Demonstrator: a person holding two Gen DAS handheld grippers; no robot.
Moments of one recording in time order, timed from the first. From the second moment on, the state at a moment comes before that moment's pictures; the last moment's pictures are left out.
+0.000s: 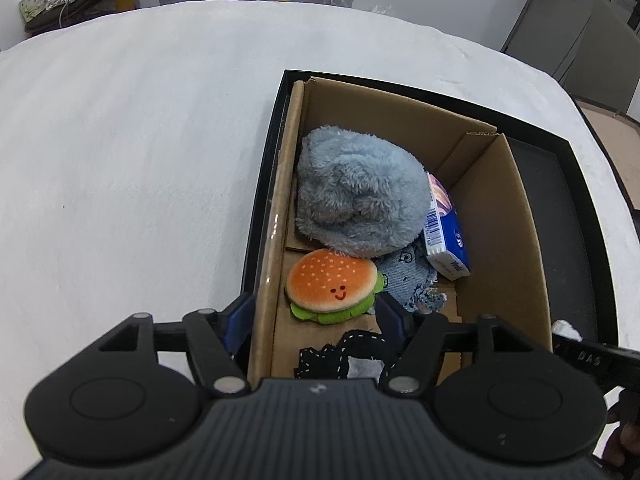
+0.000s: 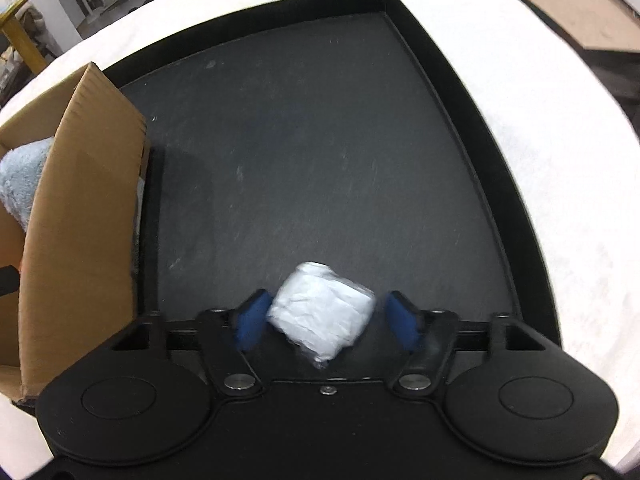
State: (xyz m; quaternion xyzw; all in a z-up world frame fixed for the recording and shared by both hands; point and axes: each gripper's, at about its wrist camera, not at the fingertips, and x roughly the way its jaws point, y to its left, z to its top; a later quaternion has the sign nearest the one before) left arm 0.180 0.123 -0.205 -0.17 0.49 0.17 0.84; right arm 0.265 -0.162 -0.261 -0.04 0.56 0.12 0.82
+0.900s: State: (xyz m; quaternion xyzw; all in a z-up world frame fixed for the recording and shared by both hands) left arm 0.179 0.127 -0.204 -0.17 0.49 0.16 0.84; right arm 0.270 -0.179 -0.224 -0.01 0.52 0.13 0.84
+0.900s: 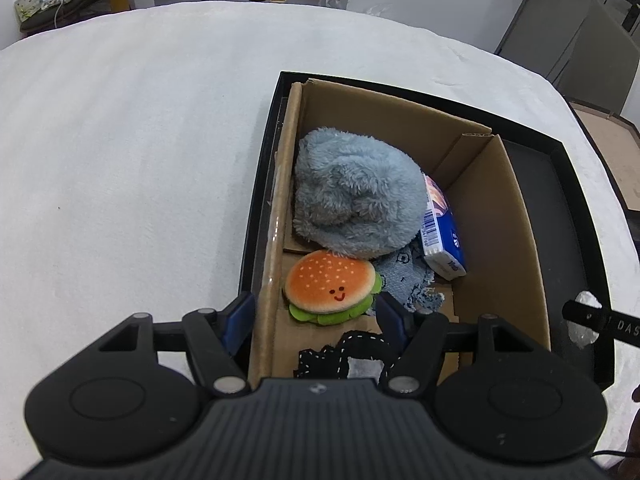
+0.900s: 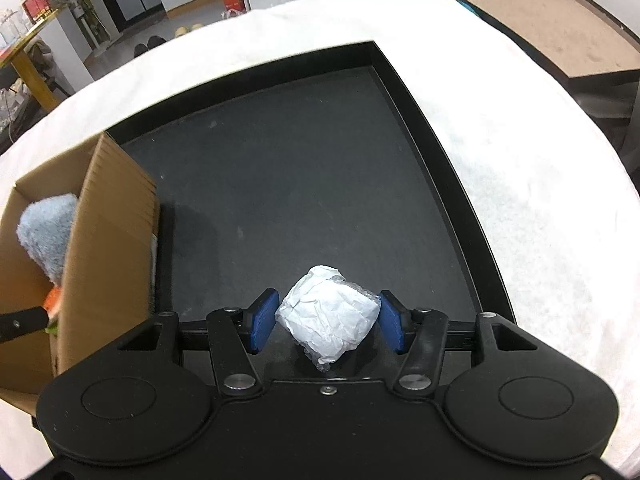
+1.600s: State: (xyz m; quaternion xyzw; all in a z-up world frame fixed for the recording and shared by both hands) left arm 0.158 0.143 -0.203 -0.18 0.48 0.11 0.85; right arm 0.261 -0.130 -0.162 -0.02 0.45 0.17 0.87
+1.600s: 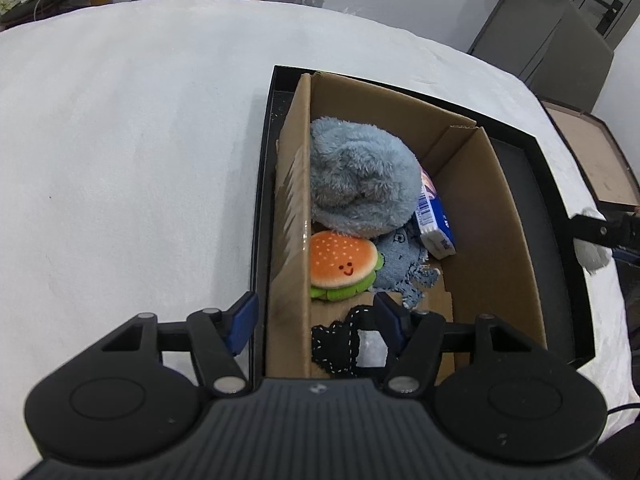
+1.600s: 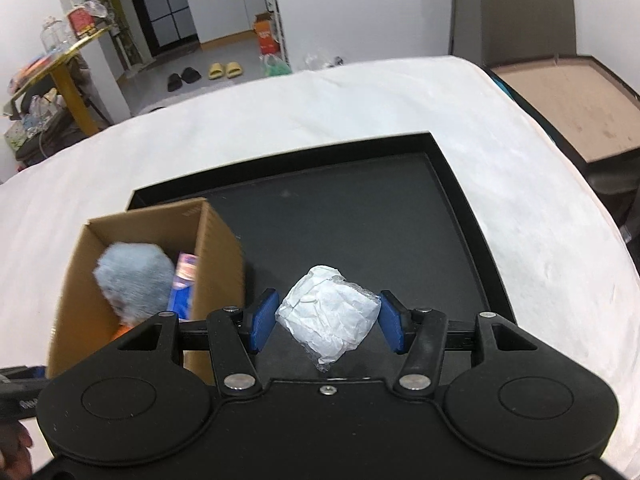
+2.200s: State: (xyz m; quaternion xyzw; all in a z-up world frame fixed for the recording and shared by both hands) left arm 0.139 0.156 -0.207 -0.21 0.47 0.09 0.85; right arm 0.227 -0.077 -0.133 -0.03 0.42 0.21 0.89
